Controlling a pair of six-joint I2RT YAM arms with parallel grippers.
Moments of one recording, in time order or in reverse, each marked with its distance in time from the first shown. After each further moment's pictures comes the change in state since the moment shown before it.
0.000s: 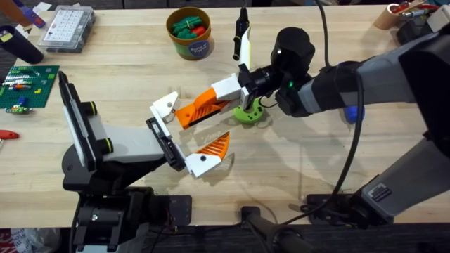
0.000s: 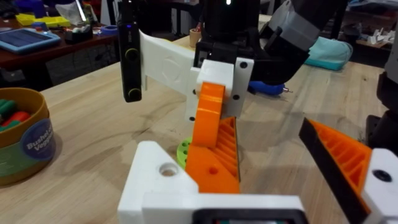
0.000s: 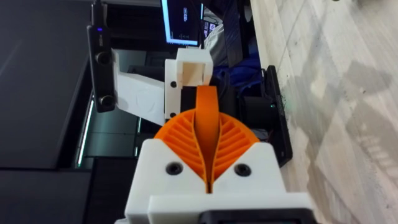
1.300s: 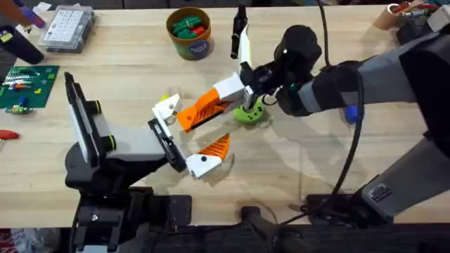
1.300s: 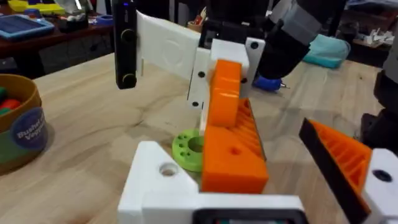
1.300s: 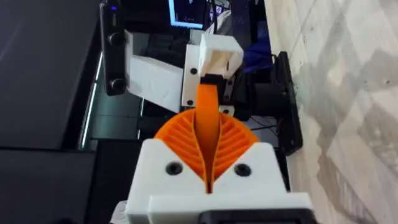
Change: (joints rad) left arm 0.000 0.000 0.003 -0.045 0.000 0.000; right arm -0.004 0.000 0.003 0.133 -0.073 0.126
